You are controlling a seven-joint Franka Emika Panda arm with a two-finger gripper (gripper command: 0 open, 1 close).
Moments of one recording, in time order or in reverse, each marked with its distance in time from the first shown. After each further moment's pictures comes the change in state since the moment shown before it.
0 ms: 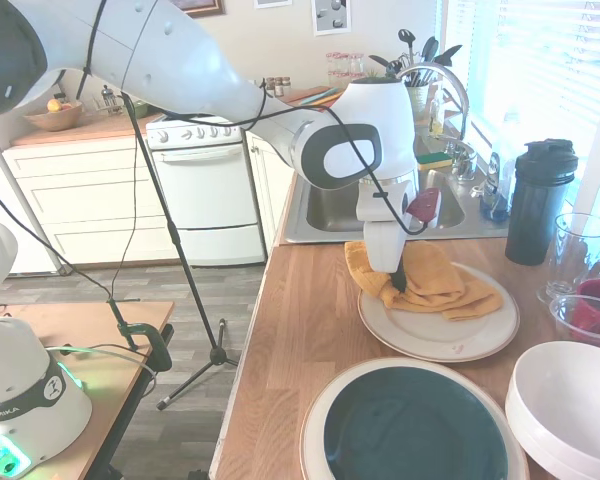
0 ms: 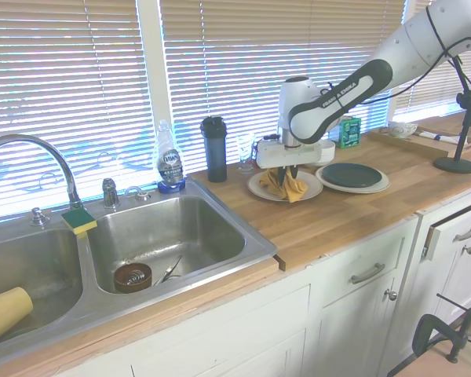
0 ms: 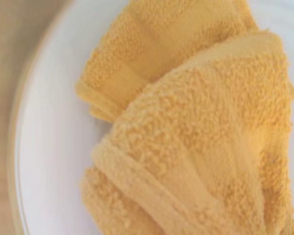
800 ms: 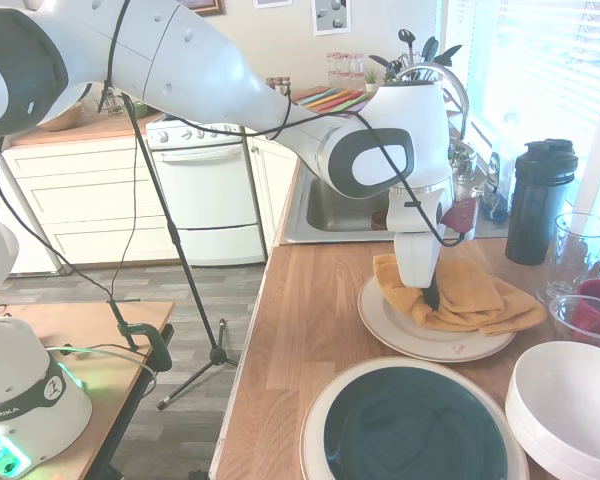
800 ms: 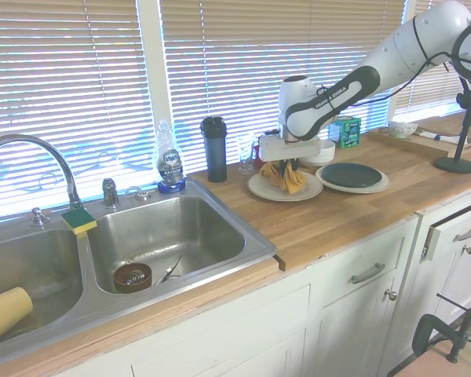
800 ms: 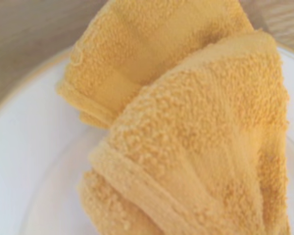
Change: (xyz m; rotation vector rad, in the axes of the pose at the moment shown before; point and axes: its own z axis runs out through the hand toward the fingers) arm 0.050 -0.009 0.004 -0.014 0.062 0.042
